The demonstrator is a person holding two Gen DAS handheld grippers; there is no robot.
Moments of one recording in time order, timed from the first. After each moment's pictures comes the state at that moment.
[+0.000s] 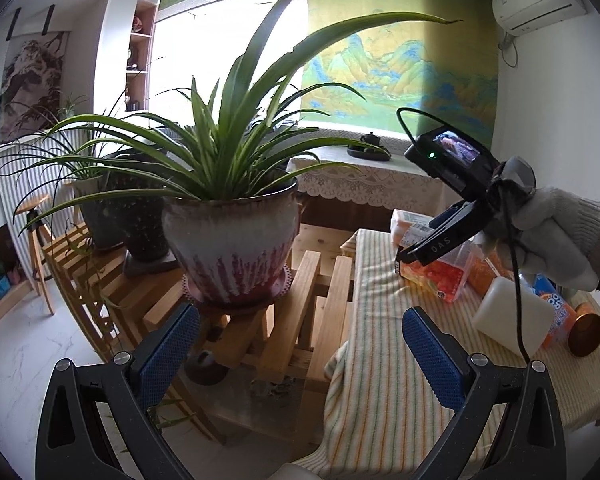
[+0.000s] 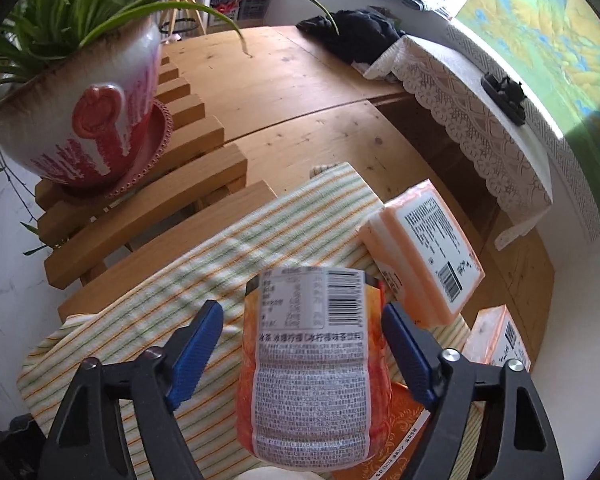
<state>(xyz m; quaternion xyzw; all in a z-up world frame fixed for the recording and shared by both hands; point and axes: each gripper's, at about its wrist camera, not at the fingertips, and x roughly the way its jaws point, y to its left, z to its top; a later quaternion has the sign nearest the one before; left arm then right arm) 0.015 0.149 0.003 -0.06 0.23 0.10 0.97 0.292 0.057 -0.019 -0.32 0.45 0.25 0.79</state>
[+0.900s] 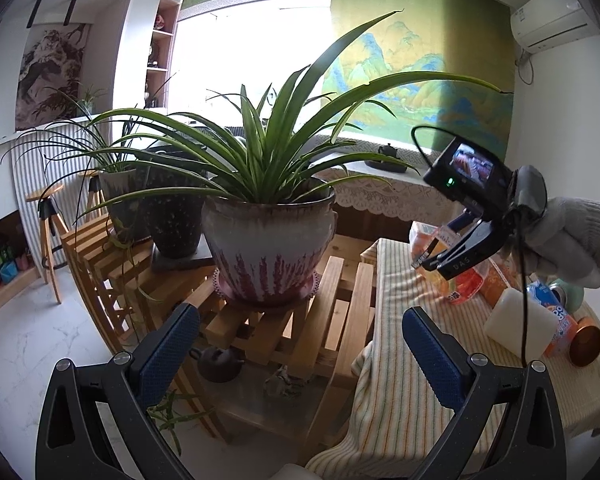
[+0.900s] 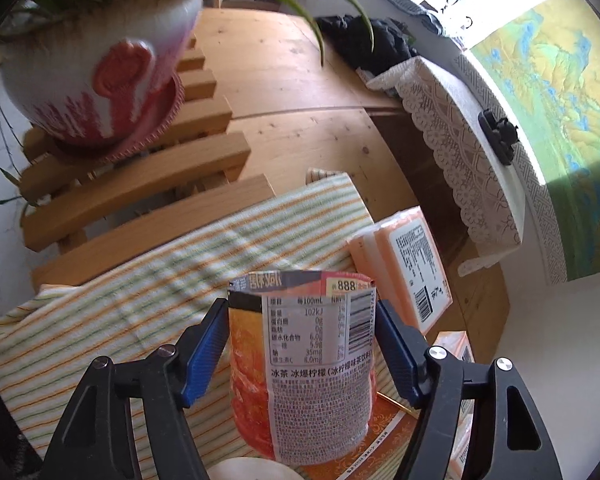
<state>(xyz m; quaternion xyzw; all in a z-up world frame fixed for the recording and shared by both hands) -0.012 0.174 0.009 -0.08 0.22 0.12 0.97 0.272 0.077 -0.012 -0.42 0.42 0.23 0.78</state>
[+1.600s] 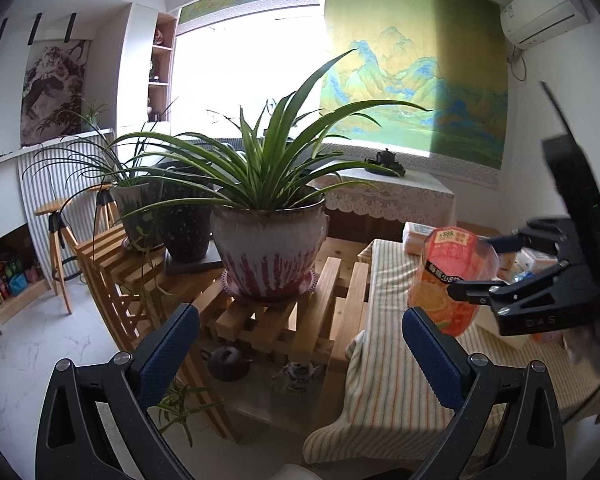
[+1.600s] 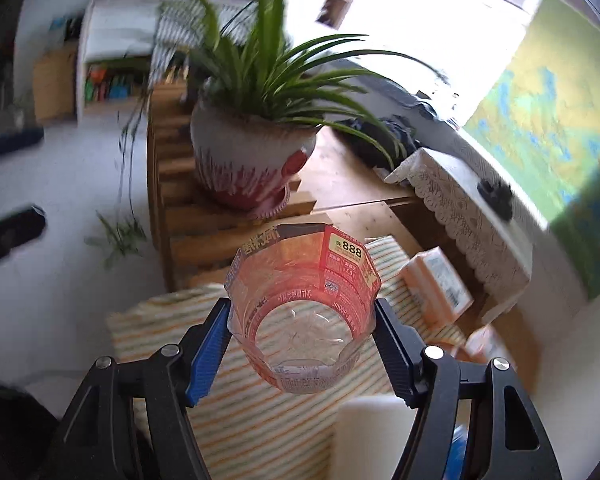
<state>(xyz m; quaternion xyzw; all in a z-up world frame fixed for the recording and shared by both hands) -0.047 0.148 0.021 -0.05 0.20 0.13 0.97 0.111 0.024 0.024 -0.24 0.29 0.33 0.86</state>
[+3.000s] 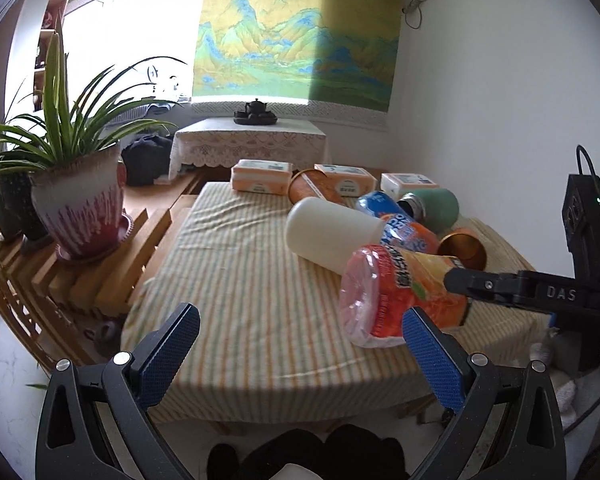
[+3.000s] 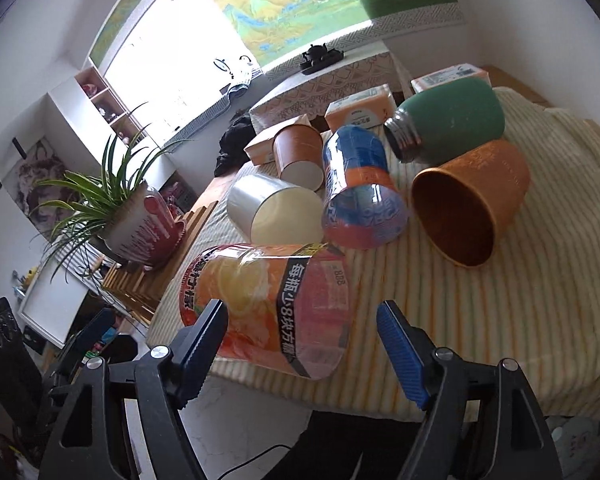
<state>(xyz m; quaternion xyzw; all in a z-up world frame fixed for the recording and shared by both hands) -0.026 -0.027 -0.019 -0.04 0.28 -0.08 0.96 0.038 -0.201 -0.043 0.19 0.37 0.16 0.90</state>
